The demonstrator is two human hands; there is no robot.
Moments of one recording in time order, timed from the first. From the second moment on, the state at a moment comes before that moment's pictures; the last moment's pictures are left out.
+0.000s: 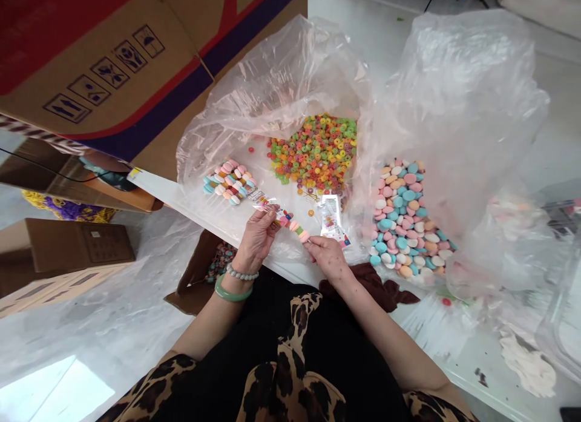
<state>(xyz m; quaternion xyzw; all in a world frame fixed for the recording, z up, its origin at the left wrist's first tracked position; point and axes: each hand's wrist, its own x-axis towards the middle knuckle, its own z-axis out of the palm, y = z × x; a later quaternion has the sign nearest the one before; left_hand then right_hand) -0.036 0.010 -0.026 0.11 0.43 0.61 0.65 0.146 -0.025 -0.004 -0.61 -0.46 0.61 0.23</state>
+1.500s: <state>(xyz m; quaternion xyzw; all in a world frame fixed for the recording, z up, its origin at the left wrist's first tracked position) -0.040 0.004 -0.020 0.22 0.51 0.57 0.61 0.121 -0.004 -0.007 -0.54 -0.33 0.74 0.20</state>
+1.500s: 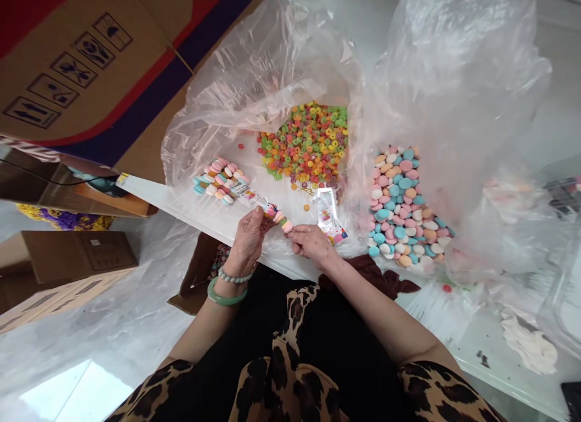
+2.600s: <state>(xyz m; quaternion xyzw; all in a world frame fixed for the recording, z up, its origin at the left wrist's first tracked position) -0.040 0.004 -0.012 0.18 0.41 0.53 0.72 0.126 -0.001 0.000 -0.34 -0.21 0.91 0.11</state>
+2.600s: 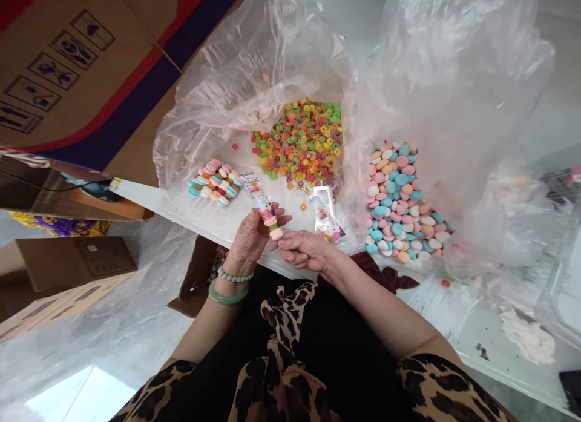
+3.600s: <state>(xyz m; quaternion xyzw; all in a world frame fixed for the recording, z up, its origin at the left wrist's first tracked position) -0.048 0.015 -0.012 0.16 0.53 0.57 0.61 0.123 -0.003 0.004 -0.59 -0.76 0.26 0.06</state>
